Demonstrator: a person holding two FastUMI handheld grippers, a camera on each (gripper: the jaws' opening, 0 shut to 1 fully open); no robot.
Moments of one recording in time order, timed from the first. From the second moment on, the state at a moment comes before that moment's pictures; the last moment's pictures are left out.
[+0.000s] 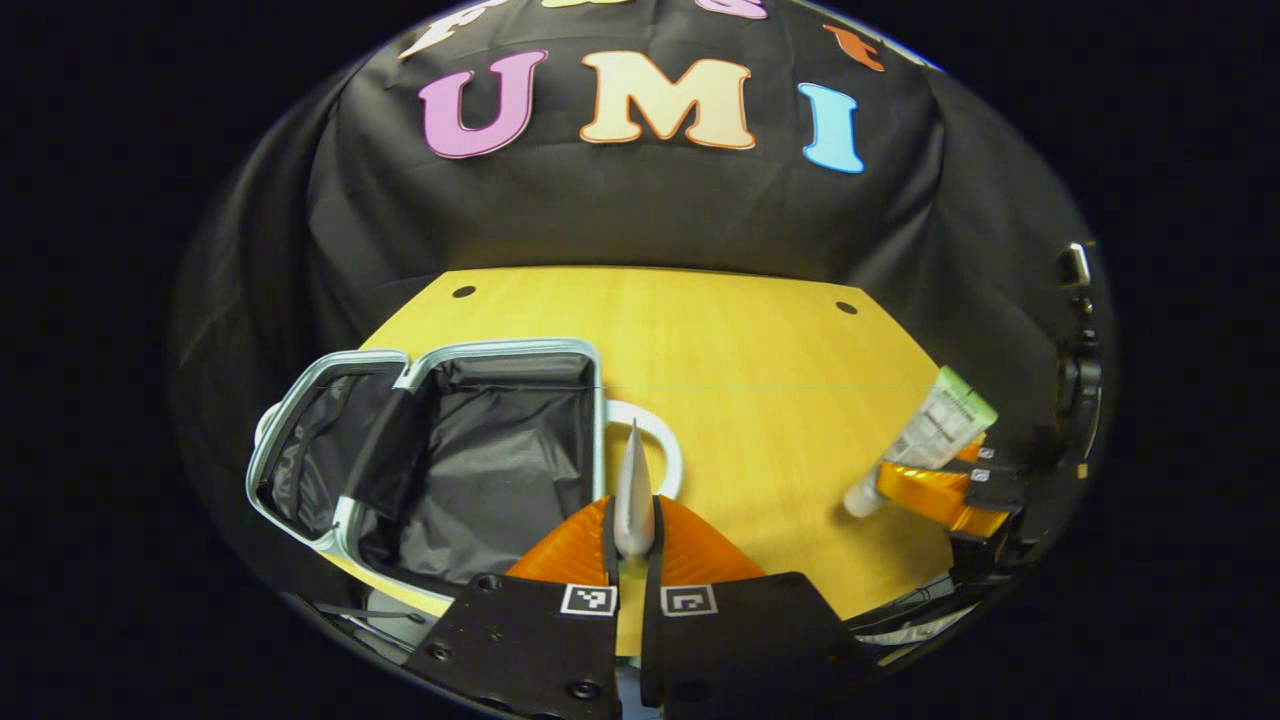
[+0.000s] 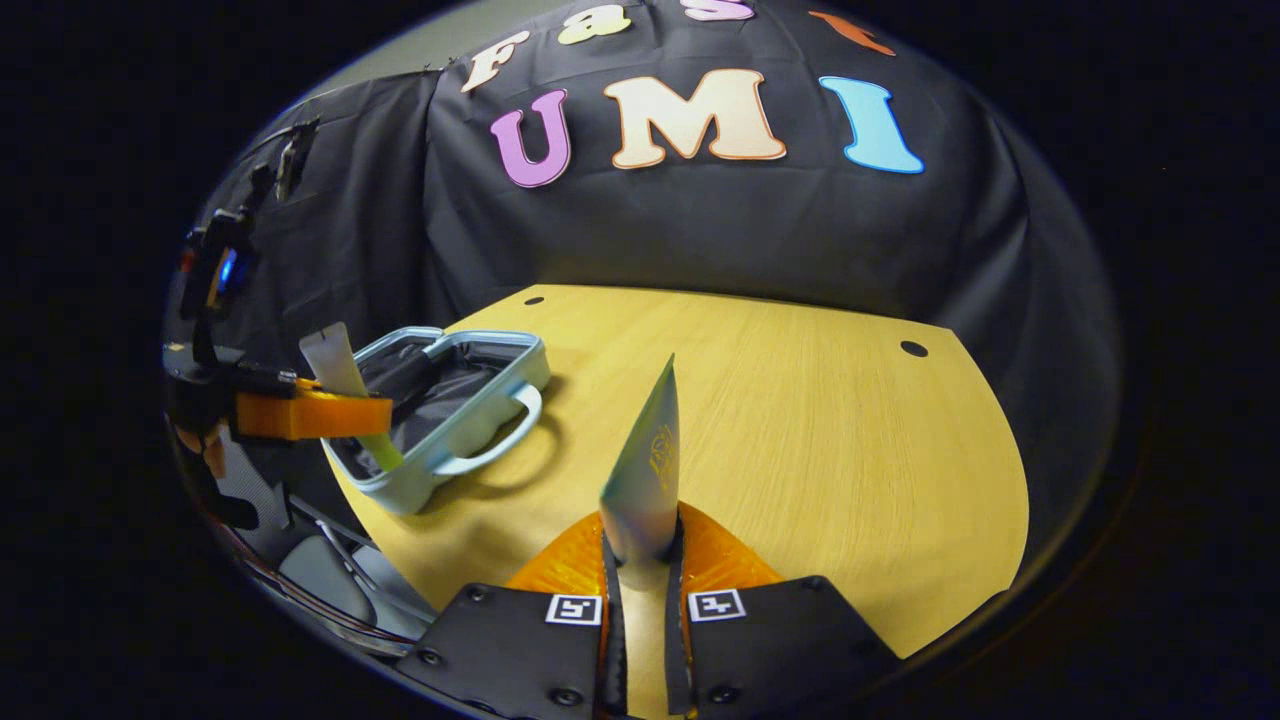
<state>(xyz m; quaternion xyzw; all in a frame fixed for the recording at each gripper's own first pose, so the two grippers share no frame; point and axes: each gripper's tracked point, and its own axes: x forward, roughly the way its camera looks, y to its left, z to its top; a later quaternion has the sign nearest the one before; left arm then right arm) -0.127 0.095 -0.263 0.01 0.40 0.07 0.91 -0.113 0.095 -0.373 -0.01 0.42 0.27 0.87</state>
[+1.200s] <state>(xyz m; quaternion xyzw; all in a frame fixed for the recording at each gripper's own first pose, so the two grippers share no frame) -0.130 0.261 -0.337 -0.01 0.51 -0.01 0.86 -0.165 0.353 -0.352 0.01 0.49 0.25 0.84</state>
